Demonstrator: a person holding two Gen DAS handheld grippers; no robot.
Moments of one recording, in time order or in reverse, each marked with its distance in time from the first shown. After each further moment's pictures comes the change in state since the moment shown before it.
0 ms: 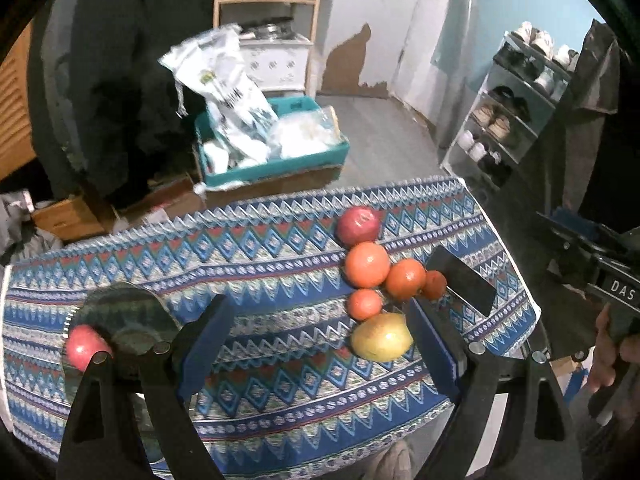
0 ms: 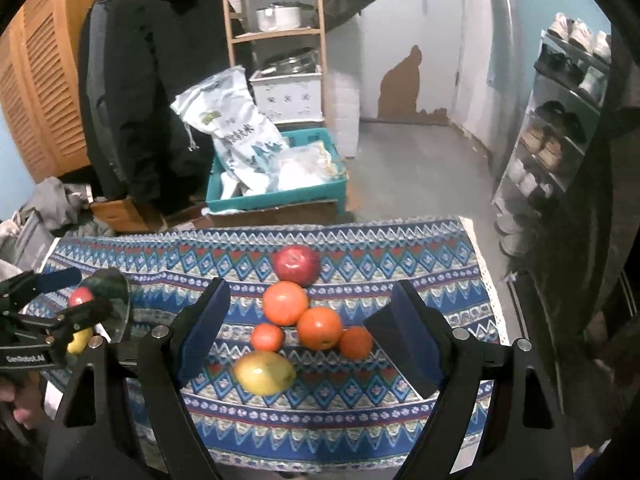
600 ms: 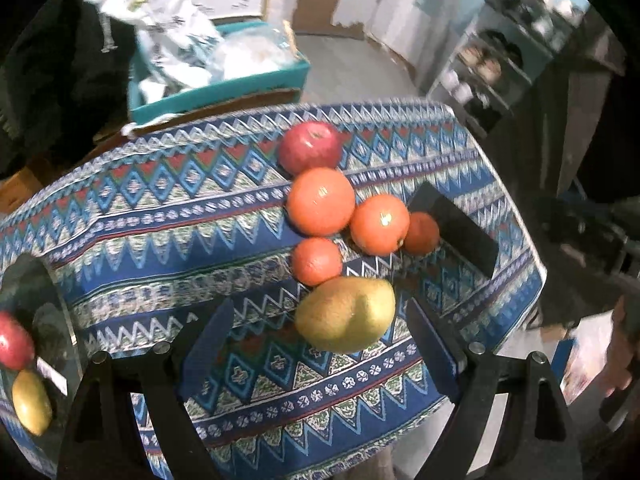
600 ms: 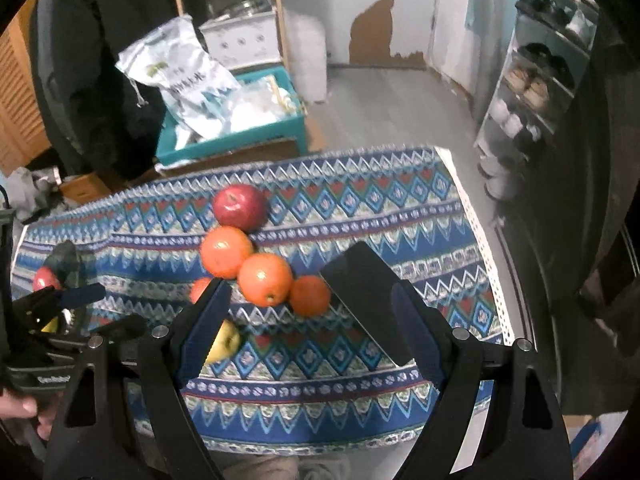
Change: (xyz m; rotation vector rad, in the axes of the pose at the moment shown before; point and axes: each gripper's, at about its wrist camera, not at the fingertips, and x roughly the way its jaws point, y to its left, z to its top) left arm 0.109 -0.051 -0.035 0.054 0.203 -0.079; right arm 0.056 -0.055 -0.038 0.080 0.191 -0.063
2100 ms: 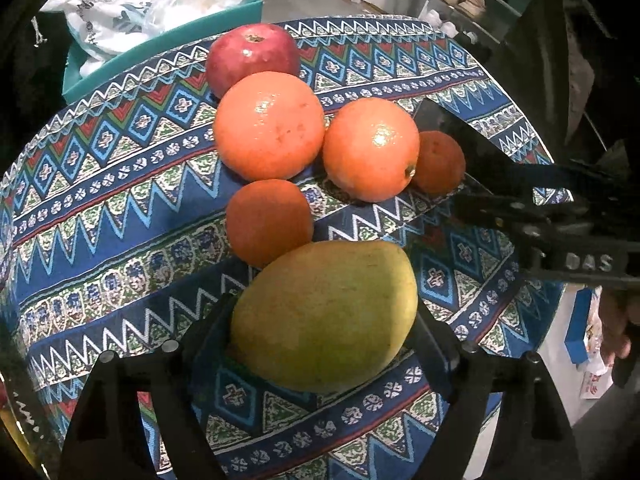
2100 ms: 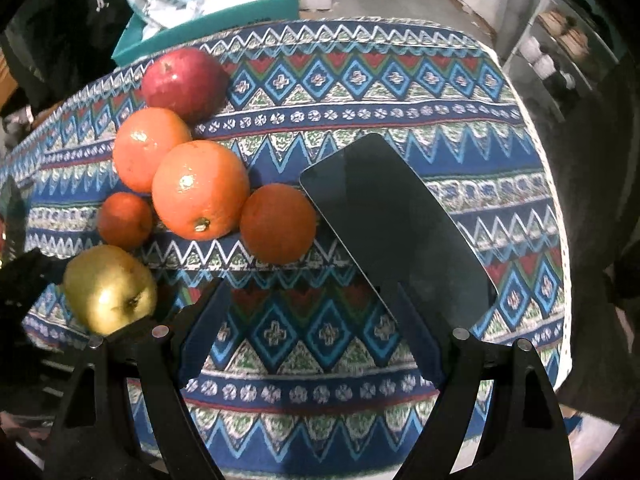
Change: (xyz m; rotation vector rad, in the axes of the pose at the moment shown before) left arm 0.101 -0.028 -0.013 0.118 0.130 -0.007; right arm 0.129 -0.009 -0.034 -0.073 0.287 -0.009
